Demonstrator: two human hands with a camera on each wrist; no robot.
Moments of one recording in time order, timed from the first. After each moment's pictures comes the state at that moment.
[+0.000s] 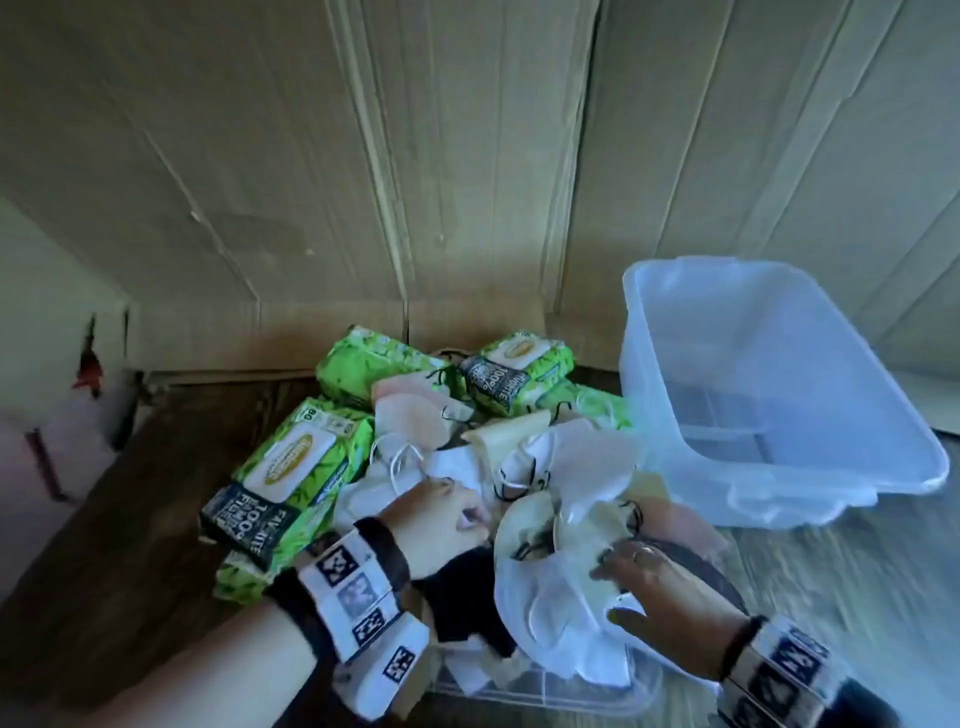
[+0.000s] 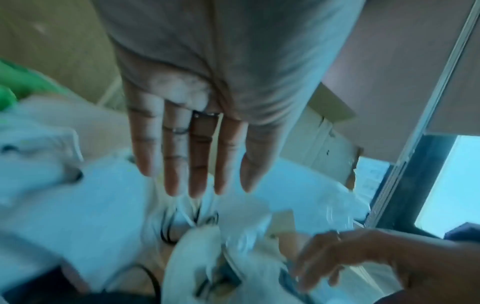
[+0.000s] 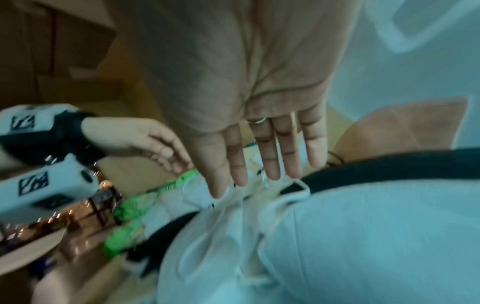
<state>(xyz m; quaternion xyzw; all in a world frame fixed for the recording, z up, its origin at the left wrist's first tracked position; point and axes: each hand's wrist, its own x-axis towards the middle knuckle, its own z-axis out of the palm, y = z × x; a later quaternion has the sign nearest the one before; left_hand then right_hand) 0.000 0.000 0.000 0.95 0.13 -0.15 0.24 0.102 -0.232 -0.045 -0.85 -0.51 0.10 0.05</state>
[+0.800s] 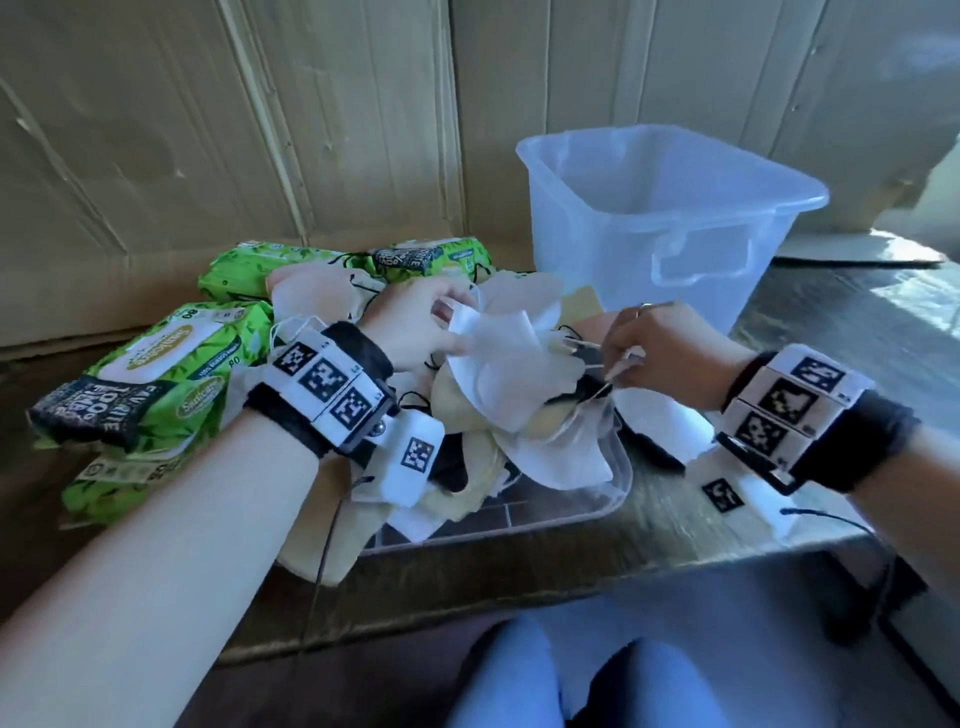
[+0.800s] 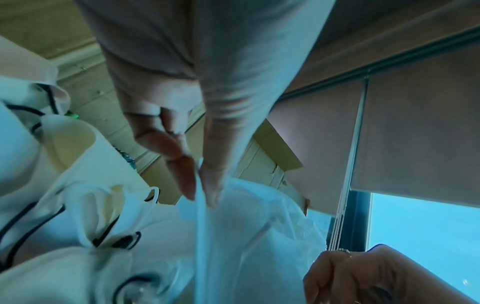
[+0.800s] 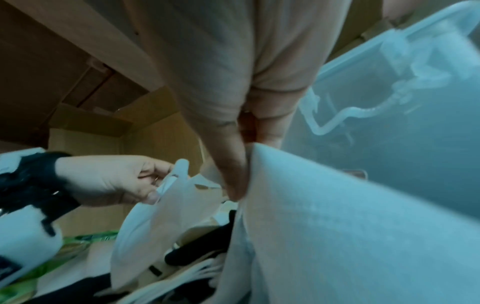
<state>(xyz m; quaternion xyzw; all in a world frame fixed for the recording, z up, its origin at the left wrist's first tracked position) 0.025 -0.035 -0.055 0.95 0.07 0.09 0.29 0.099 -0.269 -0.074 -0.91 -0.38 -0.02 0.17</state>
